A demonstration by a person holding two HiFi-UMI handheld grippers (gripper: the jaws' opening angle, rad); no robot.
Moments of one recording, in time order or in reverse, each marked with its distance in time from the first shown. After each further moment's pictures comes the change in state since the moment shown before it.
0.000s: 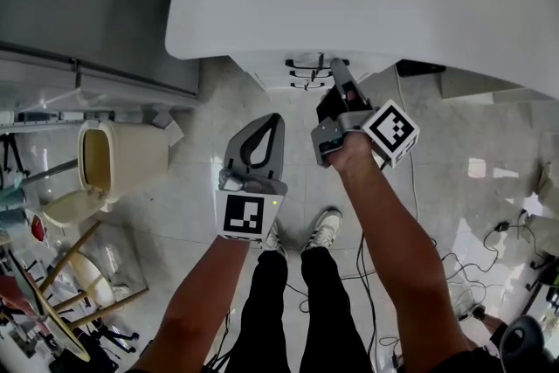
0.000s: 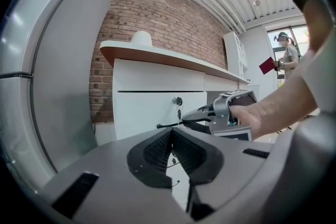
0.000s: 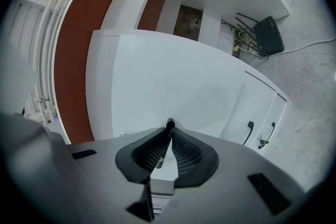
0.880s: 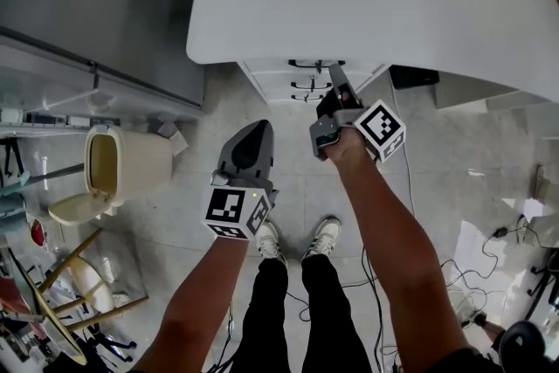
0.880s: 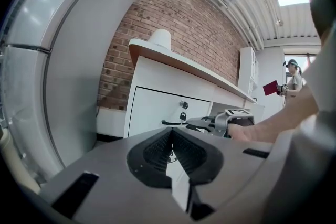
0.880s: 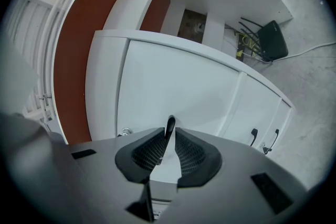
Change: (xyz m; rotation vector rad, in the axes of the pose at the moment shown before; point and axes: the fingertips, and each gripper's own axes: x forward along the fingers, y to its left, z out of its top) left arm -0.020 0.021 0.005 -0.215 0.018 0.014; right arm 0.007 0.002 0.009 -0.013 -0.060 0.033
